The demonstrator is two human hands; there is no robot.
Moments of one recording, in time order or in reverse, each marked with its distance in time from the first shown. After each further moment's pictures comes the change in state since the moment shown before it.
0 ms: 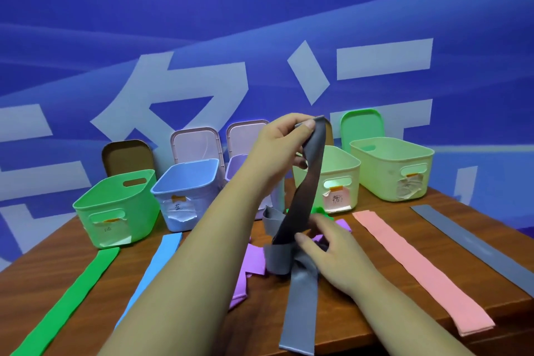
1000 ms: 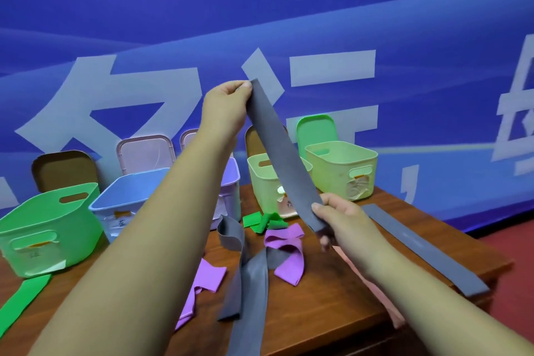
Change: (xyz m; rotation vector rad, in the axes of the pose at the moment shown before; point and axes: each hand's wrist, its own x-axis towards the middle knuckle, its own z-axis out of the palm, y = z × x) left_hand 0.092 0.018 0.013 0.038 0.369 0.000; right_hand -0.007 -0.010 -0.106 0.551 0.086 0.295
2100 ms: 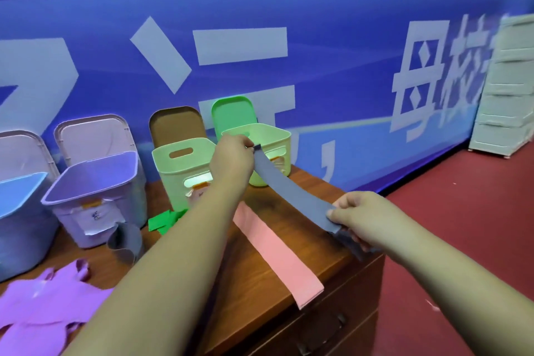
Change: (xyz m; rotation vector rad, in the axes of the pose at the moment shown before) left_hand -0.055 -0.143 0.203 0.699 -0.219 0.092; right_hand -0.056 0.003 -0.171 -0.573 0.346 0.378
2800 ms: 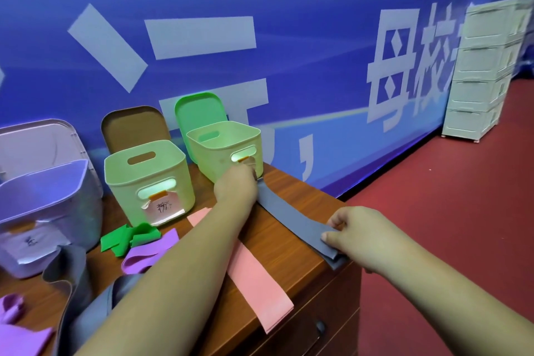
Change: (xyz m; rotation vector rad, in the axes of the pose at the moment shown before) left_hand -0.022 0.010 0.104 0.361 -0.275 0.061; right_hand 0.006 0.039 -0.022 -0.424 0.041 0.024
